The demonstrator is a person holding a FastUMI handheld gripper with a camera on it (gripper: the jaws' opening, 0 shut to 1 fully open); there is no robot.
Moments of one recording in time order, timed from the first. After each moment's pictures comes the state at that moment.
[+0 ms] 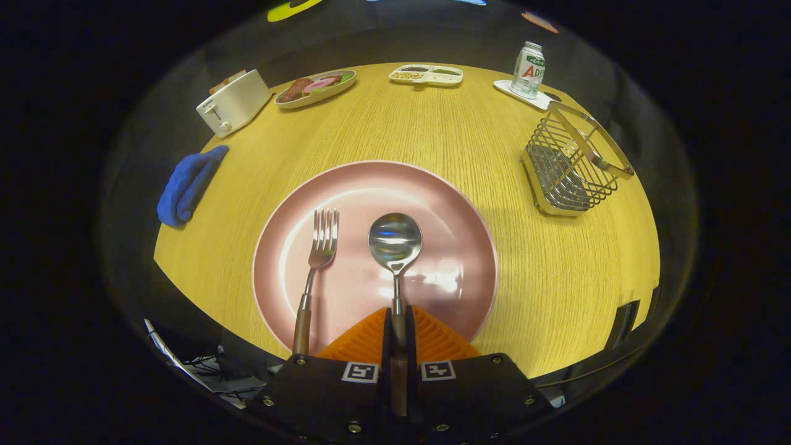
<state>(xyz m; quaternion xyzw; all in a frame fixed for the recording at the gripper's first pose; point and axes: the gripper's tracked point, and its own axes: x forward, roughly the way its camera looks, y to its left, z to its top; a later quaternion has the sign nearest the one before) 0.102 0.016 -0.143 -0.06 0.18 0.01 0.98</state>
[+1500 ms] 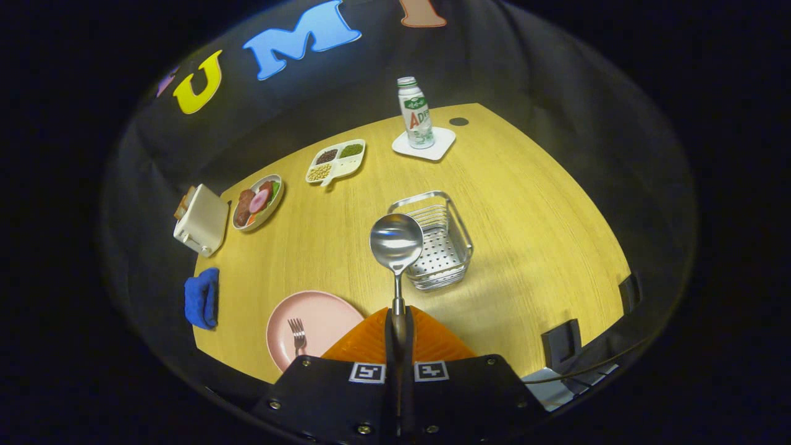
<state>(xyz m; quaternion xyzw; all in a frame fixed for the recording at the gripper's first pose) 0.053 -0.112 -0.003 0.11 0.07 -0.03 0.99</state>
